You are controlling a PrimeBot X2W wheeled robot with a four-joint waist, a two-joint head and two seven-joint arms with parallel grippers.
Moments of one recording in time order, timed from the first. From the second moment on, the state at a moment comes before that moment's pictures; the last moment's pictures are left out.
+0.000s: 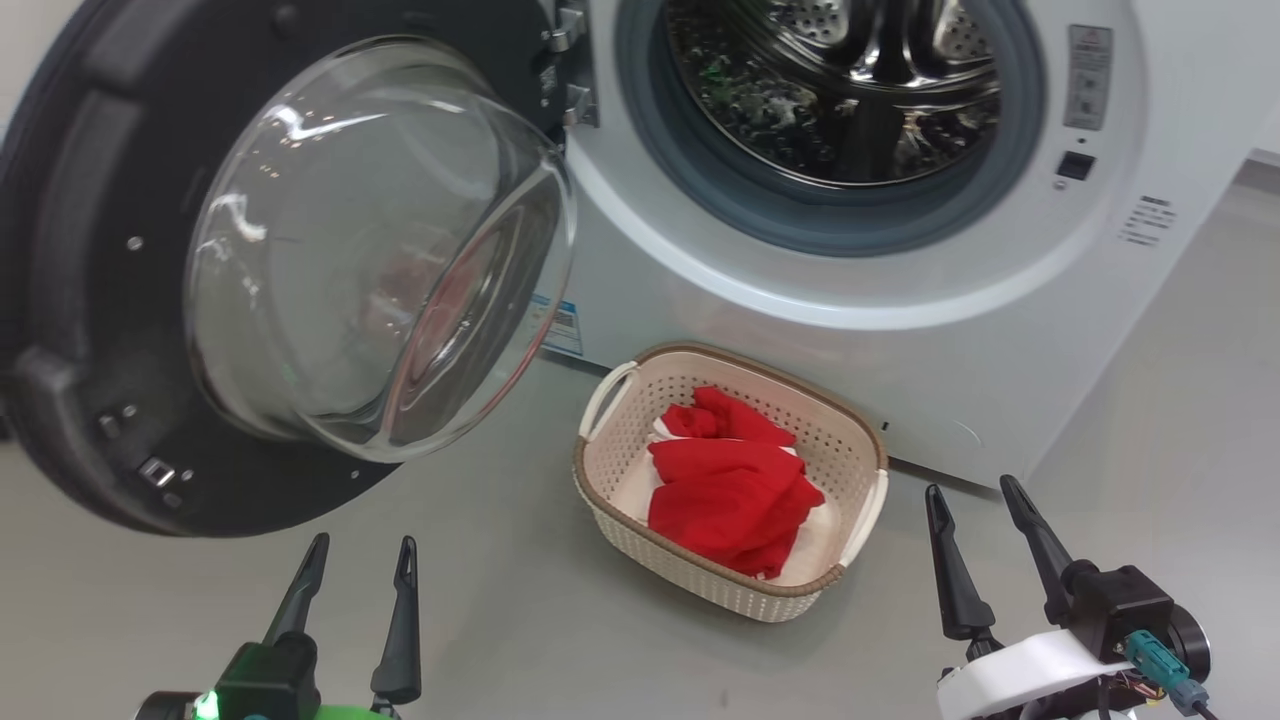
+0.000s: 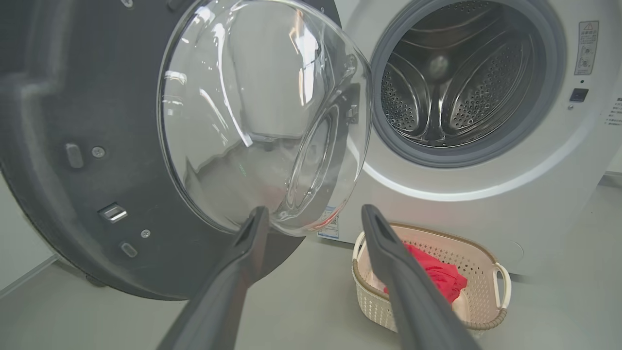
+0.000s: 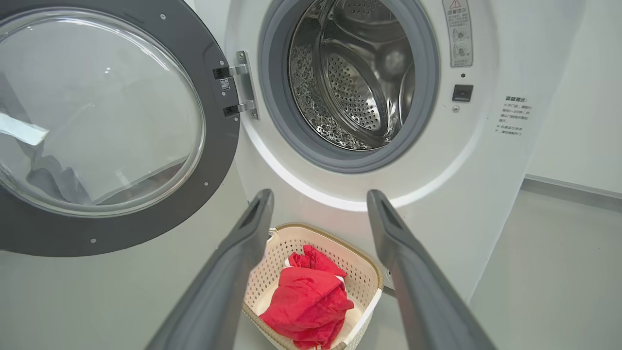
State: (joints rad) left arm 0.17 0.07 -0.20 -0.08 -0.23 0.10 -0.13; right arm 0.09 -0.05 0.15 0.12 0.23 0.02 -0.26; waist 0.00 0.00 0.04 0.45
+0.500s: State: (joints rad) left arm 0.17 0.06 -0.18 -0.08 -0.23 0.11 -0.13; right arm 0.09 -0.05 0.18 0.13 0.23 0.03 -0.26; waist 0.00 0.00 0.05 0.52
